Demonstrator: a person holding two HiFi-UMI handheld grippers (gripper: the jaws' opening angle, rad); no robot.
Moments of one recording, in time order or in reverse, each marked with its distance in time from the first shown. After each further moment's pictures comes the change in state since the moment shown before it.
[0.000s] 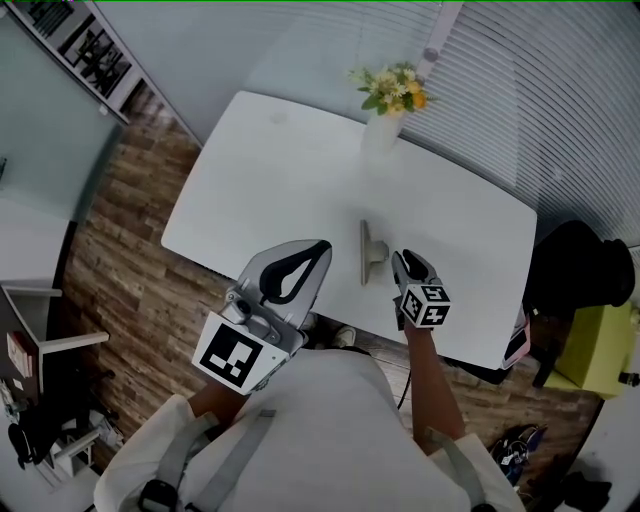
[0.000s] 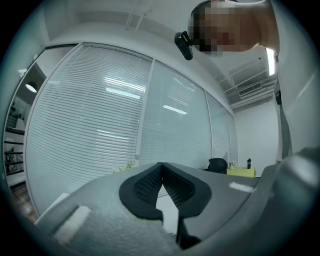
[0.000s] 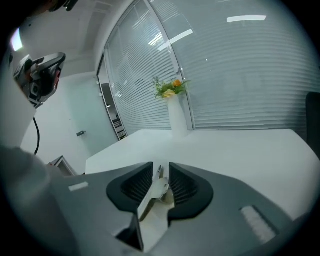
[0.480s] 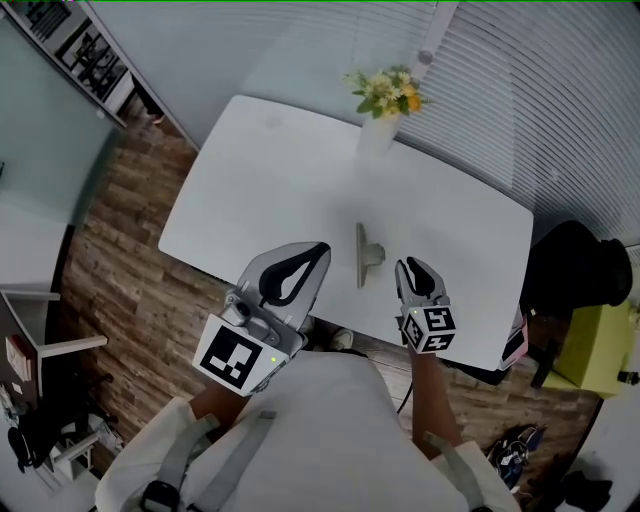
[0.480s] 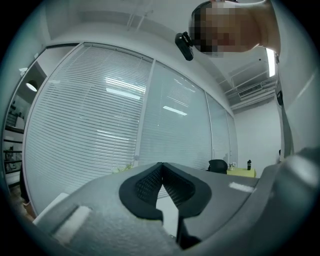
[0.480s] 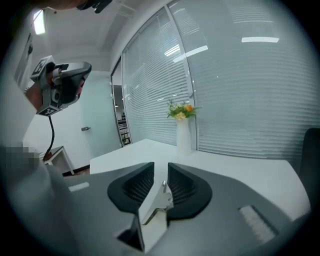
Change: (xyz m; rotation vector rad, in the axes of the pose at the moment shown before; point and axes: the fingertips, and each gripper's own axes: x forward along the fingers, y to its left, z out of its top) left arm 0.006 -0.002 0.001 -0.008 -0.010 -0.002; right arm -0.055 0.034 0.055 -0.164 -0.106 -0.003
